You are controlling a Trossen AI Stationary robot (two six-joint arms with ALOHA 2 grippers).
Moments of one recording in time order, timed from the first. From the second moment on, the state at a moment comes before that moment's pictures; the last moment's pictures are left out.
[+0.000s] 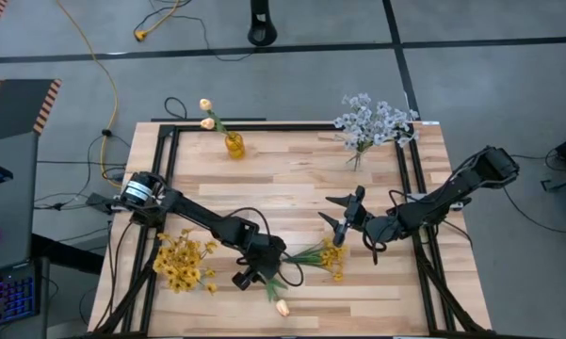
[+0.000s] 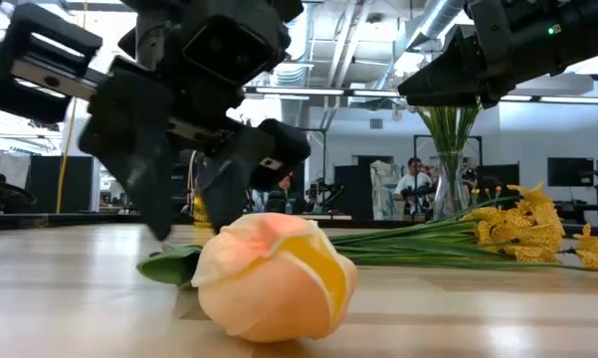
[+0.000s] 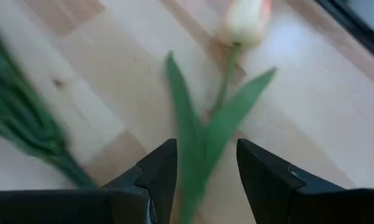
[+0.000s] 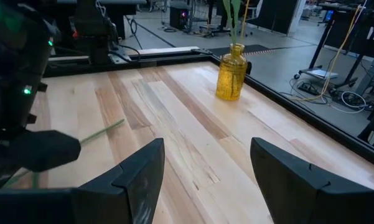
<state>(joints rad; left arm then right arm) -0.29 1.92 1.13 -0.24 0.37 0.31 0.44 1.28 0.46 0.50 0.91 0.21</state>
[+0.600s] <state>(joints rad) -0.34 1.93 1.13 -0.32 0.14 0.34 0.44 1.28 0.46 0.49 0.91 0.21</state>
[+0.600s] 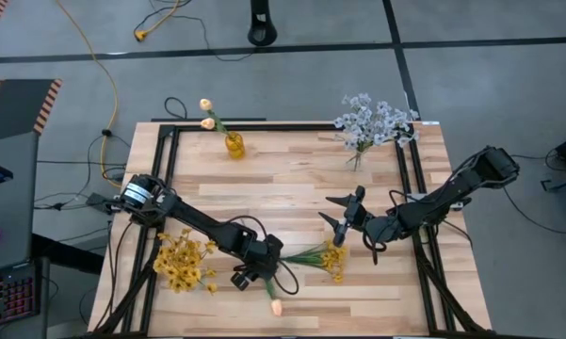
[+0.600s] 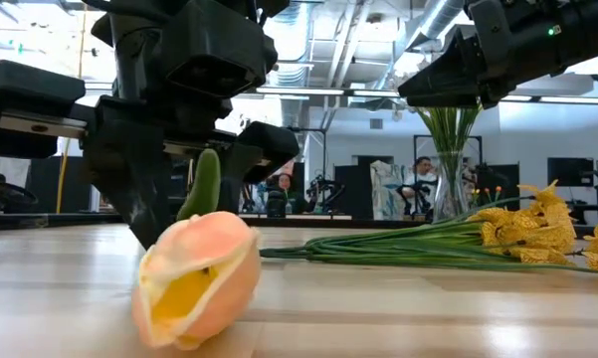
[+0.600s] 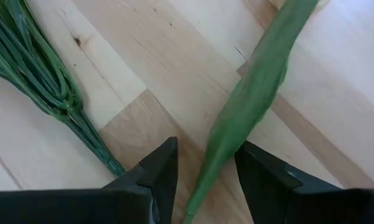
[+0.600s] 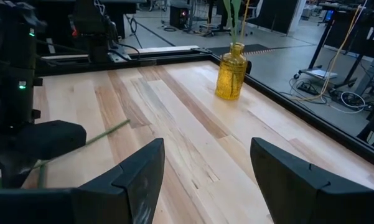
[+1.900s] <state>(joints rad) -0.22 1.75 1.41 -0.55 0.21 0.27 0.44 1.28 0.46 0.47 0.91 0.21</state>
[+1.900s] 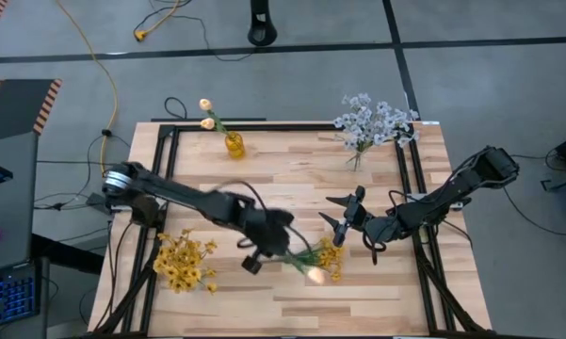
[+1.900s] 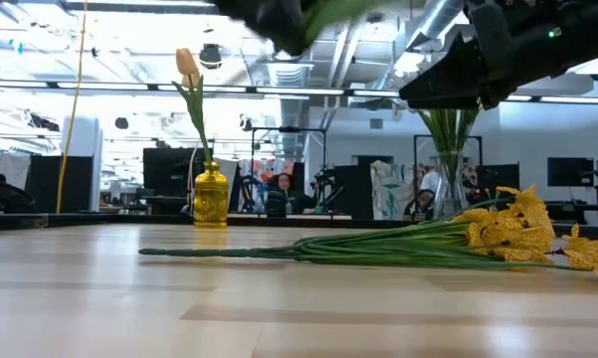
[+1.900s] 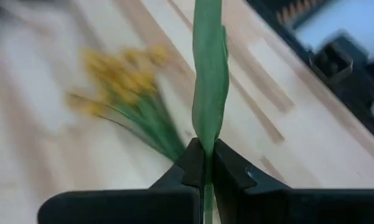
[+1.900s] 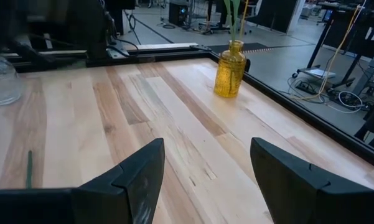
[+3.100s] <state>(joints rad) 0.25 0.77 0.47 0.90 -0.16 0.41 0.44 1.28 0.46 0.47 0.91 0.21</state>
